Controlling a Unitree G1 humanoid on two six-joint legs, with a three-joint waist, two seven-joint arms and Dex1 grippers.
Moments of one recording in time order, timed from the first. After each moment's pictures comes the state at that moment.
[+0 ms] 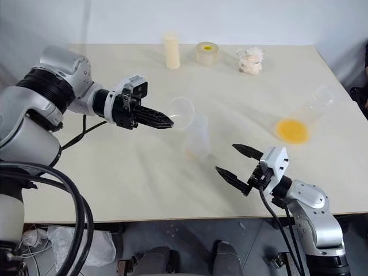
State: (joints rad) left arm -1.71 0.61 -1.15 1.14 -1.10 1.61 -1.50; right arm -0.05 -0.54 -0.15 -0.31 0.53 0.17 0.88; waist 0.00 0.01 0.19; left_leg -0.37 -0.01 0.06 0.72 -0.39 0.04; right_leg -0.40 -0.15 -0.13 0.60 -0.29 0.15
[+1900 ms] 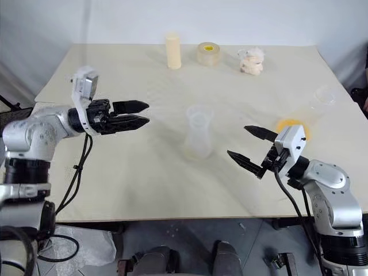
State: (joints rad) left arm -0.78 0.63 0.15 0.17 -0.66 0.64 -1.08; right arm -0.23 -0.67 -0.21 -0.22 0.55 0.21 0.95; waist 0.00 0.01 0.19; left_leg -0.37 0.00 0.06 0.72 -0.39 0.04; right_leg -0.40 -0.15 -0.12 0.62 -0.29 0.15
